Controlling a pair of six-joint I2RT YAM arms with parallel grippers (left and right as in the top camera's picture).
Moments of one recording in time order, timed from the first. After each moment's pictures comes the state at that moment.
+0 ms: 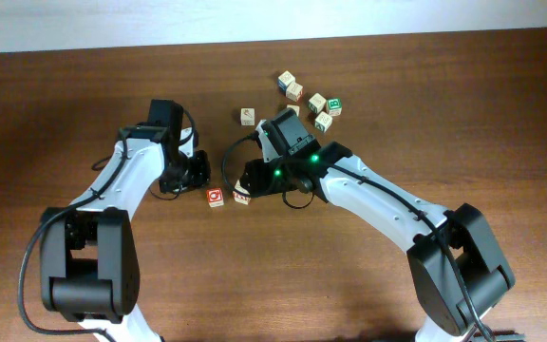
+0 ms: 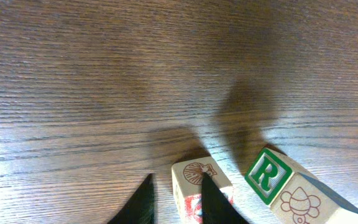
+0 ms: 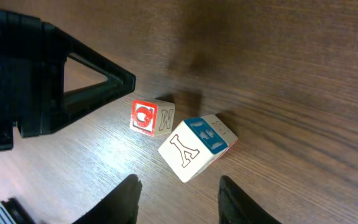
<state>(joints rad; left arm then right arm) -0.11 1.90 1.29 -0.81 0.22 -0.25 0.60 1.85 1.31 -0.46 -0.37 0.47</state>
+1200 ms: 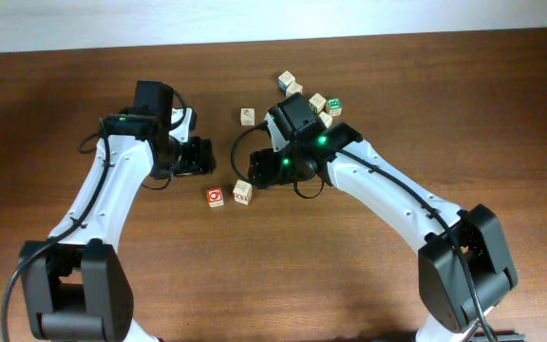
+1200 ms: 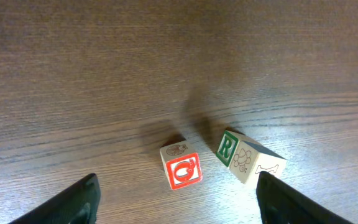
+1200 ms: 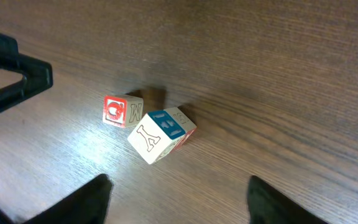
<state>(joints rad) -0.11 1.78 1.39 -0.92 0.22 -0.12 0.56 1.86 1.44 -0.69 -0.30 0.38</state>
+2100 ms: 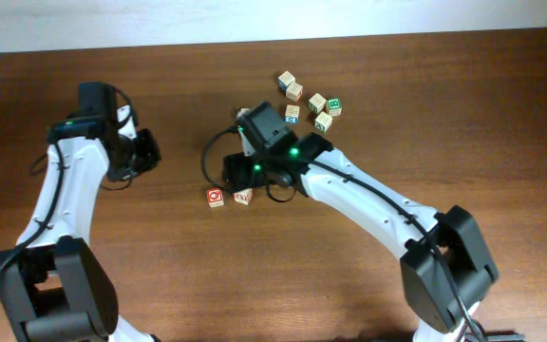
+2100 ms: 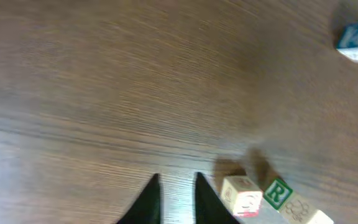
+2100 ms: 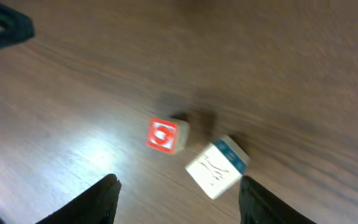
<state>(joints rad) 0.12 1.78 1.39 -0.90 0.19 -0.27 0.69 1.92 1.53 -0.61 -0.23 0.44</state>
